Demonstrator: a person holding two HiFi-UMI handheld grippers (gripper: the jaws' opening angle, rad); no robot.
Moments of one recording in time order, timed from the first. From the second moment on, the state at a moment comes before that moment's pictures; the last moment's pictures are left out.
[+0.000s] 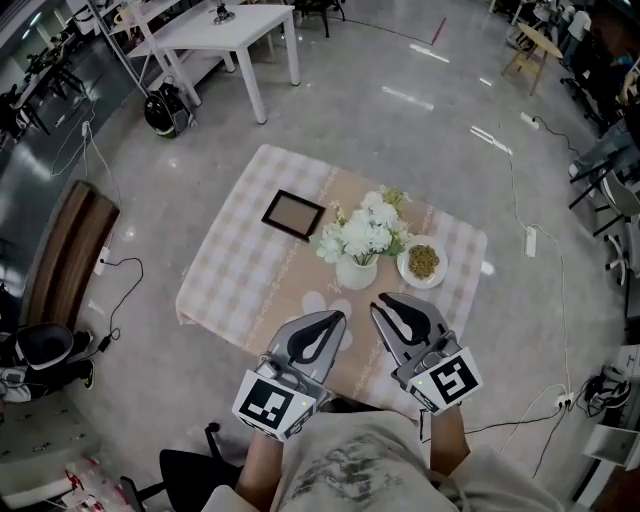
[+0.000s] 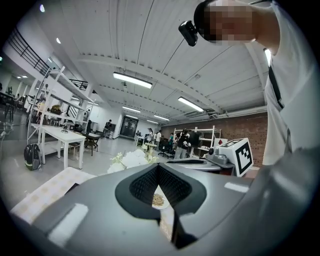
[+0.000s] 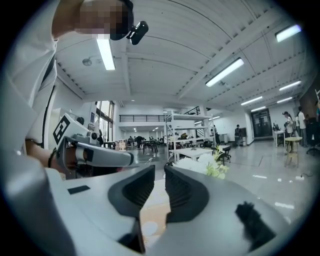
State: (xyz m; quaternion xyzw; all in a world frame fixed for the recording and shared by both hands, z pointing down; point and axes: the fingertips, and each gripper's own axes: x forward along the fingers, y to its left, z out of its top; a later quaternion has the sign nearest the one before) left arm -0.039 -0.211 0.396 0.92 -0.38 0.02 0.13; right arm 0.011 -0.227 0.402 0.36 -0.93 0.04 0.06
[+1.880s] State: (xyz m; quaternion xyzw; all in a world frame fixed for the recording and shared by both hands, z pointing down) left arm -0.020 -0.251 0.426 0.91 -0.38 0.04 0.15; right arm 0.035 -0.300 0.483 0.38 -0.91 0.13 0.07
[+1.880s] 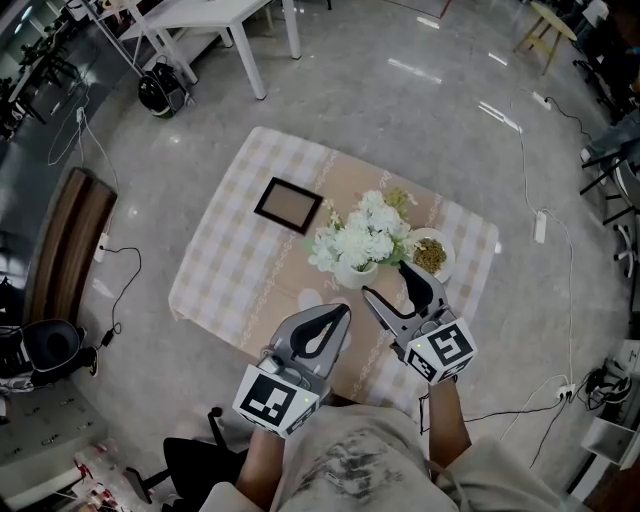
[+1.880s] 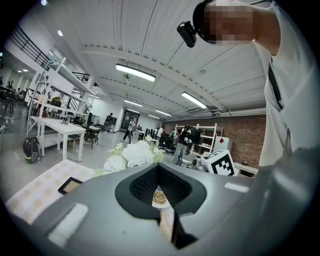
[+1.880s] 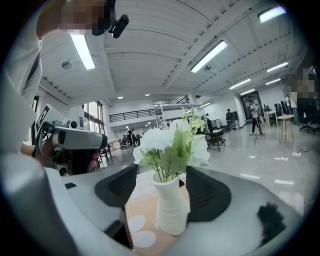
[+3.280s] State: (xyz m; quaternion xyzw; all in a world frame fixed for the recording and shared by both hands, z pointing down) left arm -0.023 -0.254 0.445 0.91 -0.38 0.07 0.17; right arm 0.011 -0.348 0.497 0.32 -0.94 0.11 0.02
